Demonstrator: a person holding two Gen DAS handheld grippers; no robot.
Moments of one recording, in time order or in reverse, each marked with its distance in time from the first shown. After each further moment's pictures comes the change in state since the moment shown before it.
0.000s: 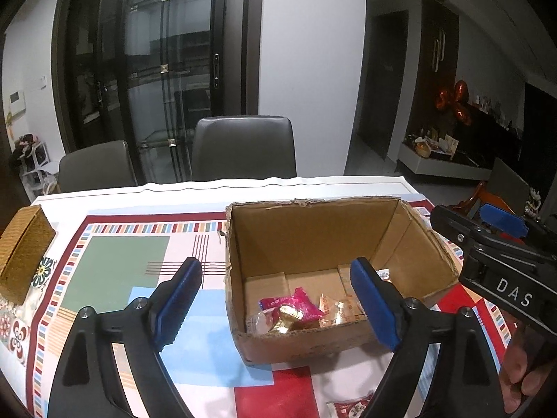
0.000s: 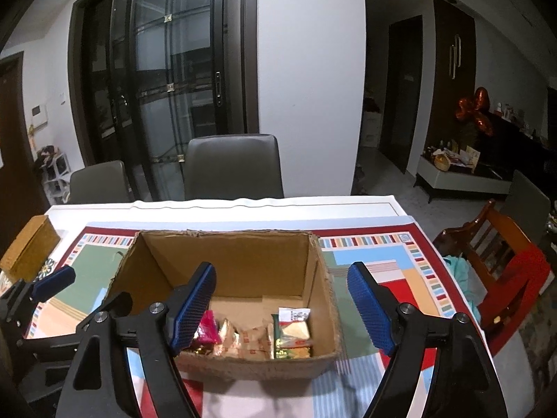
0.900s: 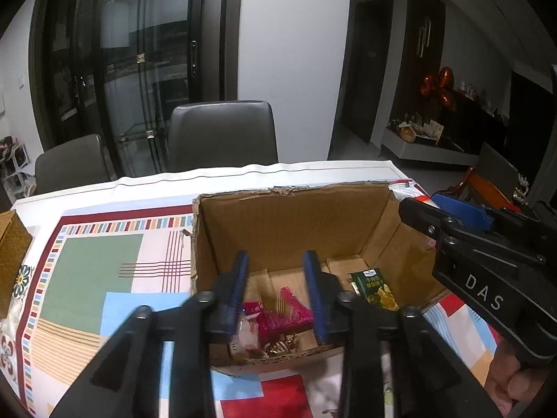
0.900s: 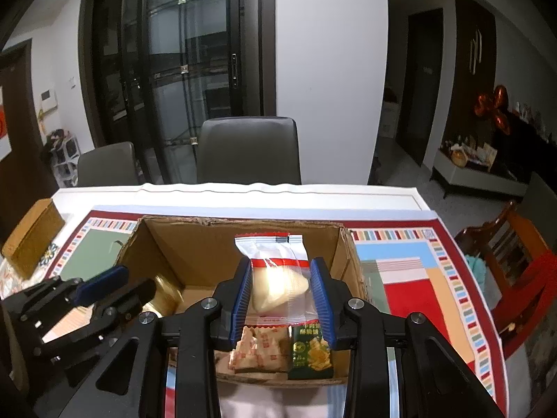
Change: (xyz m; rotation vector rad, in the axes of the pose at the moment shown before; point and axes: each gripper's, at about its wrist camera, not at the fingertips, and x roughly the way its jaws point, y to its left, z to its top) left arm 0.036 -0.001 0.005 0.036 0.054 -0.073; right arm 0.035 0.020 0.001 -0.053 0.061 0.058
